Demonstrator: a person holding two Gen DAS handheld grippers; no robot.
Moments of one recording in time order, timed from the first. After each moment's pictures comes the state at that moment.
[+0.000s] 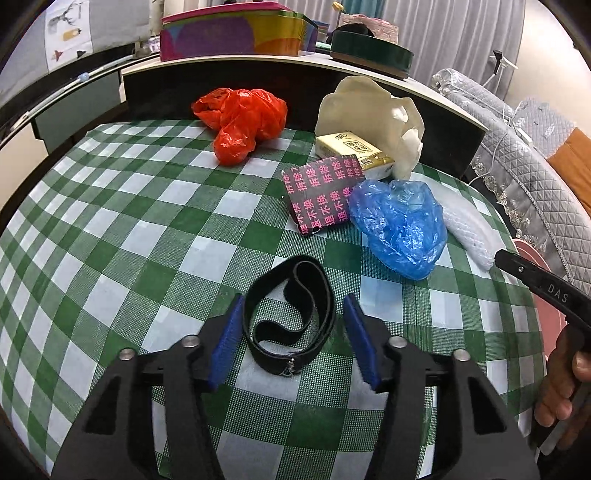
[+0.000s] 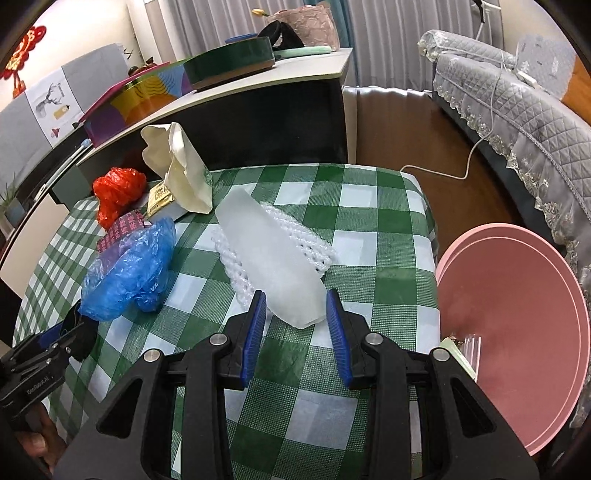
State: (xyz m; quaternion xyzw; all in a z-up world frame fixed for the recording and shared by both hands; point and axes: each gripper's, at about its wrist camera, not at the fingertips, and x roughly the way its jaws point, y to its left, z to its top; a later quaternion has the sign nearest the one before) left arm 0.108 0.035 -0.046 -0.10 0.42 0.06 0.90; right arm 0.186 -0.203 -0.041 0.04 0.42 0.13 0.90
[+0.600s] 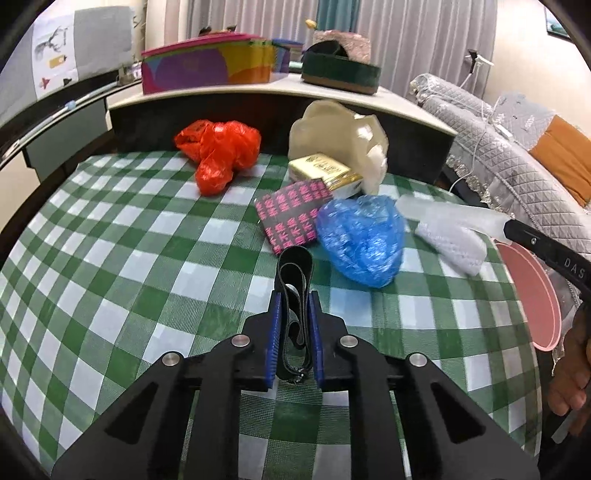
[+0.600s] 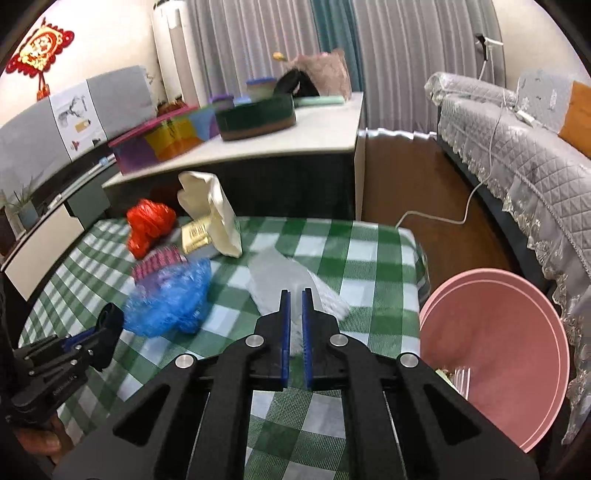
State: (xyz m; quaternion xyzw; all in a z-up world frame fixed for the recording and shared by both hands) left arm 0.096 0.020 -0.024 -0.07 0.38 0.03 0.92; right arm 0.154 -0.206 0.007 0.03 0.33 0.15 0.93
